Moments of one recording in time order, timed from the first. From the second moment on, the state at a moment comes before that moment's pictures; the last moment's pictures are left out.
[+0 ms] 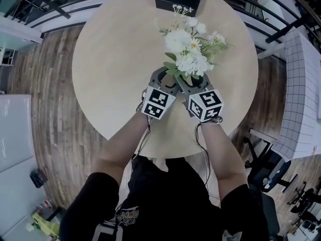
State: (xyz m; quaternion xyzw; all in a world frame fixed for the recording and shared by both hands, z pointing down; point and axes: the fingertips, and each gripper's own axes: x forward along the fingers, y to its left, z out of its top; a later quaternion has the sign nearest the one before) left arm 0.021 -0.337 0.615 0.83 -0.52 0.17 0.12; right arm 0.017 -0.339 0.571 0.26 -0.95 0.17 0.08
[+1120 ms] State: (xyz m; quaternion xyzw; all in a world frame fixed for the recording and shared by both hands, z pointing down) left arm 0.021 -0.336 0.616 0.83 -0.51 0.17 0.12; right arm 0.013 -0.354 0.554 0.27 -0.95 0.13 0.05
